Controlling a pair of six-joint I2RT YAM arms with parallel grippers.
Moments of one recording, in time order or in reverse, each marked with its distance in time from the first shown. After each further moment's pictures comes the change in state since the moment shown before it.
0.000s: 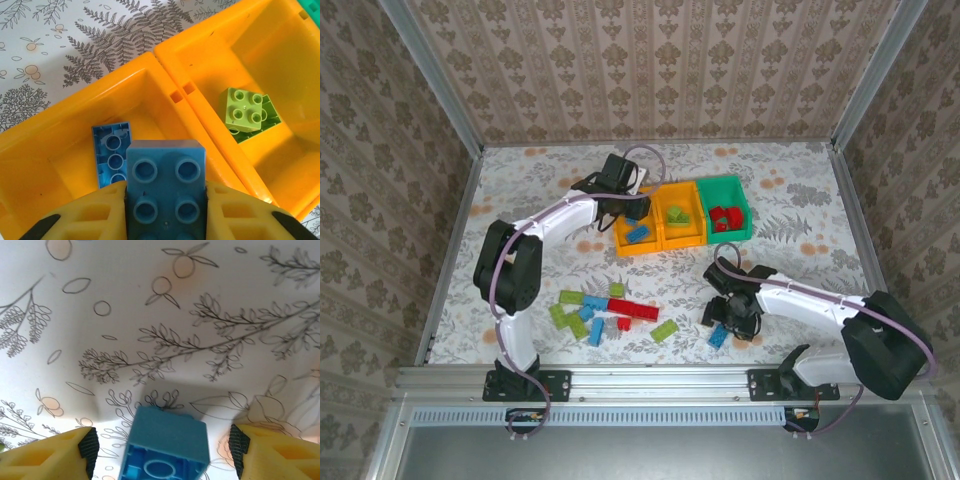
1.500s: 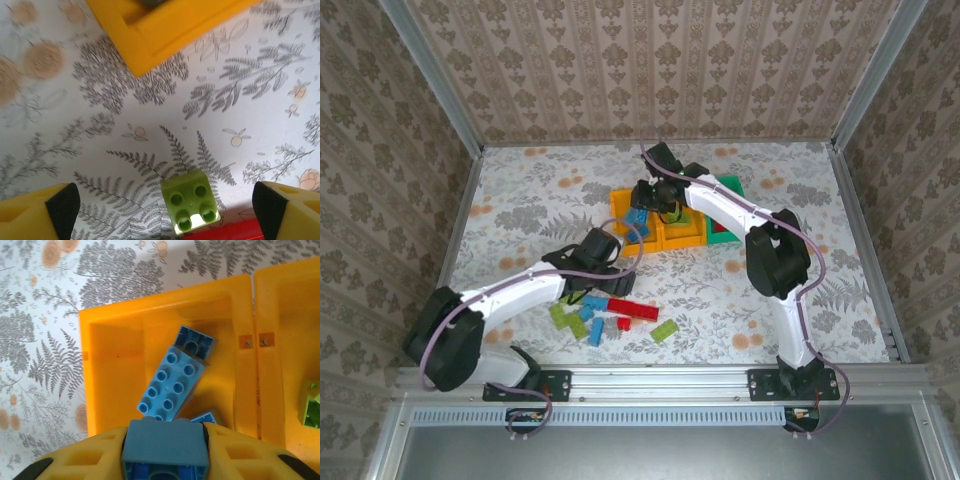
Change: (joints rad) left arm -0.179 -0.528 -0.697 -0.016 -0.171 -0.129; right arm -0.117 0.834 1.234 0.114 -0.008 -0.405
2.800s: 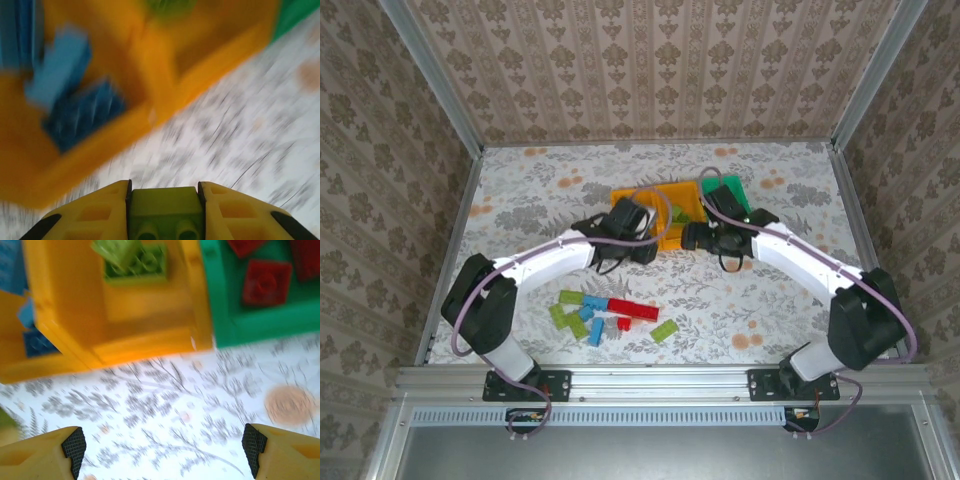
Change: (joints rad) left arm -0.026 0.246 0.401 0.025 0.145 -0.021; right arm -0.060 -0.688 -0.798 0.008 0.166 -0.027
